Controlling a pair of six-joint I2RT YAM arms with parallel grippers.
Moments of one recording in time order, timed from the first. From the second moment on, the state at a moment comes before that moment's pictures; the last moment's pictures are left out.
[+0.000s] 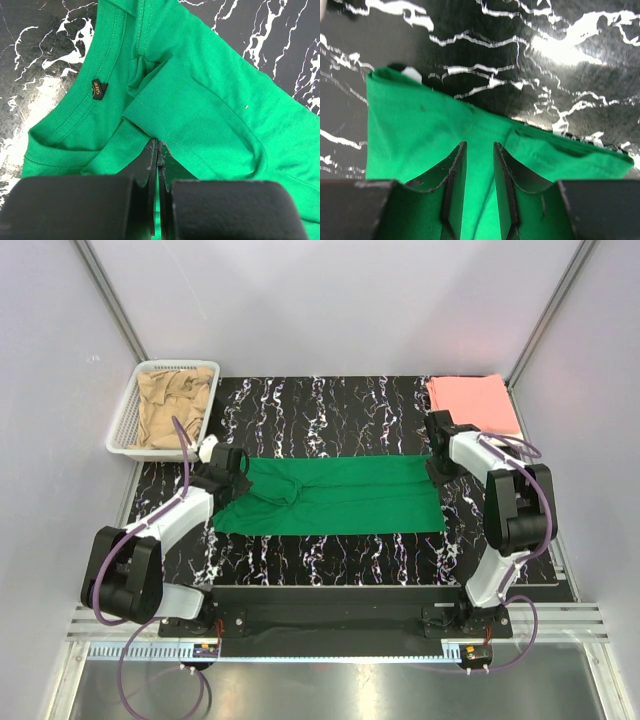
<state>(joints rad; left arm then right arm) -0.28 1.36 0.75 -0.25 -0.28 -0.80 0.15 1.79 1.23 -0.78 0.37 1.39</state>
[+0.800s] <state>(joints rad) -0.28 1.36 0.77 -0.26 -0.28 -0.76 0.10 1.89 1.28 -0.77 0.37 1.38</state>
